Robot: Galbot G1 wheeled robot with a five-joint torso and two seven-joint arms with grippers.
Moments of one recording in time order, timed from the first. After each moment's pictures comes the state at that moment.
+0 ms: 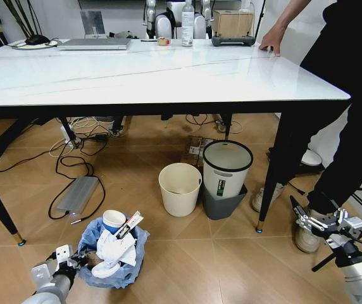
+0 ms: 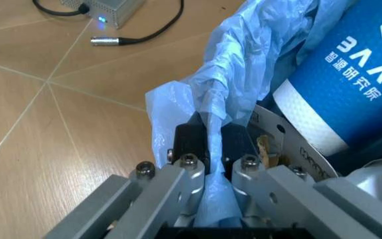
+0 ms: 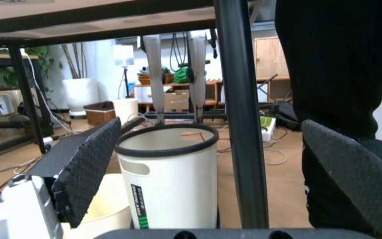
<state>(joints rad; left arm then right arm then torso) 1.69 -1.04 -0.63 -1.86 -0.85 0.25 -0.24 -1.74 1.17 0.95 1.99 0.70 0.26 -0.47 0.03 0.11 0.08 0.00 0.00</state>
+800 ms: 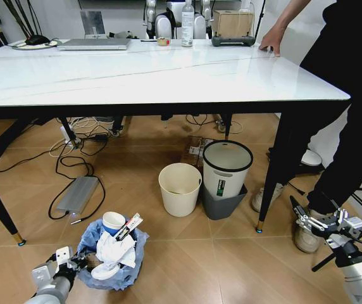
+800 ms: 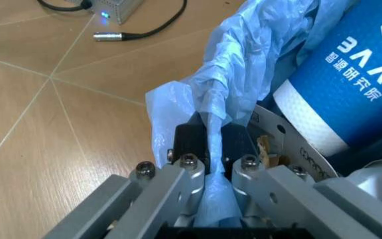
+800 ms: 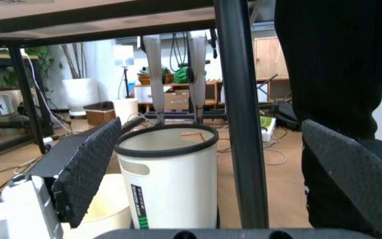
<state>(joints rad) 1.69 -1.05 -0.63 -1.84 -0.83 0.24 -0.23 -1.74 1.17 0.95 1.99 0.70 0.26 -0.47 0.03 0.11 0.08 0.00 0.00</state>
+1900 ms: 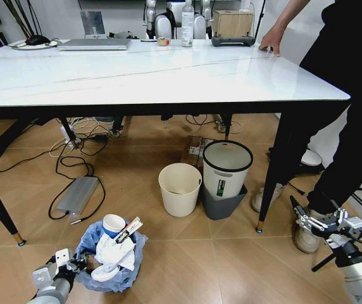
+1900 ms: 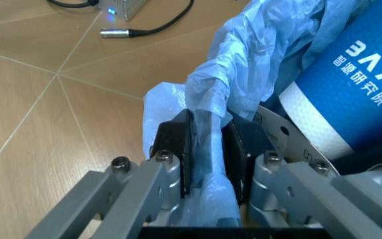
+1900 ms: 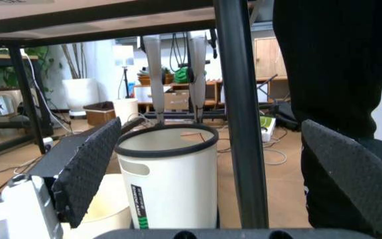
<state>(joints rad) 1.68 -1.06 -0.62 -1.81 -0.81 0.23 -0.23 -1.74 1.17 0.95 1.99 0.70 0.26 -0.47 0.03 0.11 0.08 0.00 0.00</state>
